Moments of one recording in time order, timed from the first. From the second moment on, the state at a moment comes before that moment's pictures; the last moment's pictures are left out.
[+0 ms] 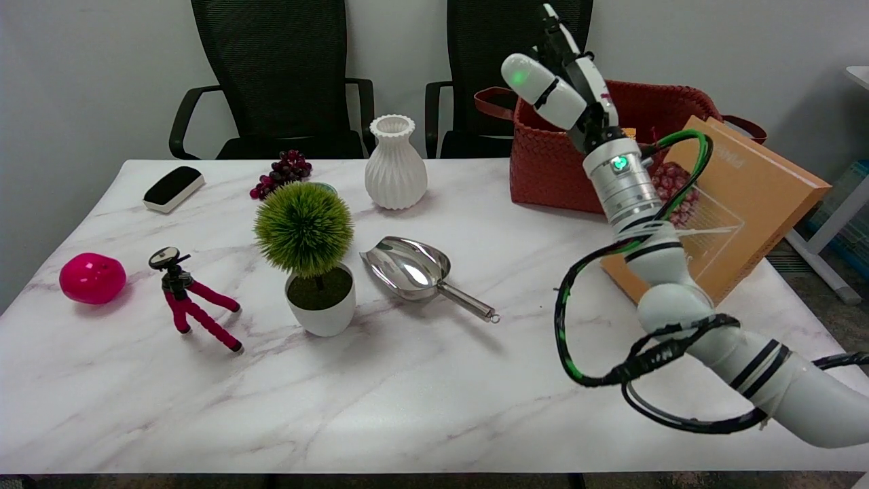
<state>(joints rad) 0.22 -0.97 -1.92 1.54 1.24 0.57 0.59</state>
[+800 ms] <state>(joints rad) 0.10 -1.08 -1.99 1.70 0.97 0.55 0.71</state>
